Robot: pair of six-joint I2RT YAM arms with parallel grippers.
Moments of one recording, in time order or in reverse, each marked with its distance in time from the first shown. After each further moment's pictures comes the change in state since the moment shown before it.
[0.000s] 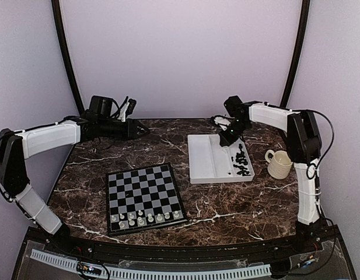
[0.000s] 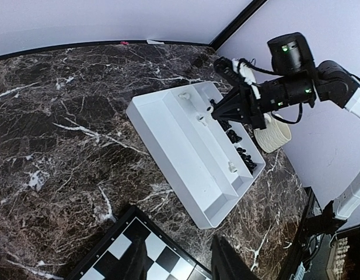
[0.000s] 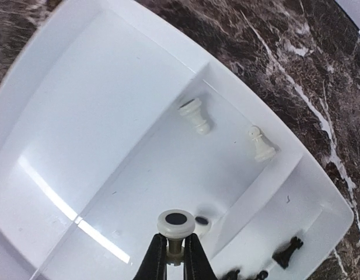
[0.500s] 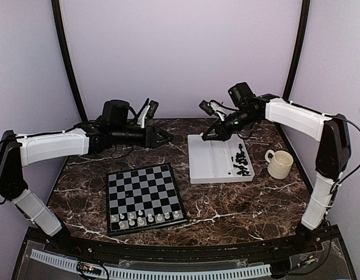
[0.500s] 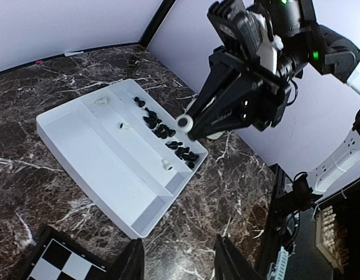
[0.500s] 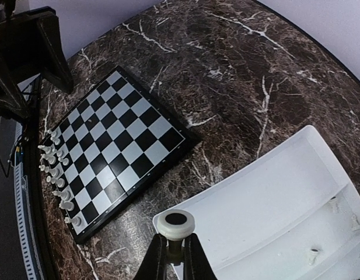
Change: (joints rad) left arm -0.219 -0.025 -0.056 0.190 -0.007 -0.020; right arm 0.100 -0.403 -0.257 0.121 -0.532 0.019
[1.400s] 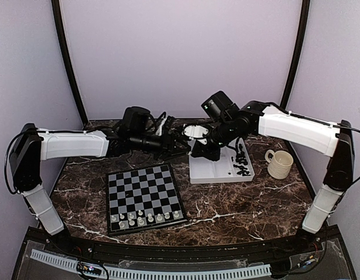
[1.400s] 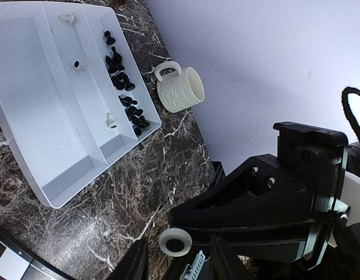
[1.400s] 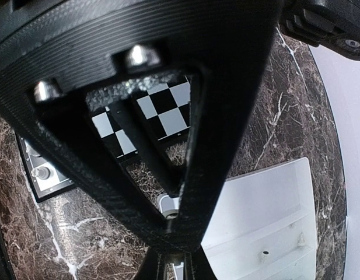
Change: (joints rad) left arm -0.111 0.173 0.094 0.031 0.108 -0.478; right arm 0.352 -0.101 -0.048 -0.080 0.506 -0.272
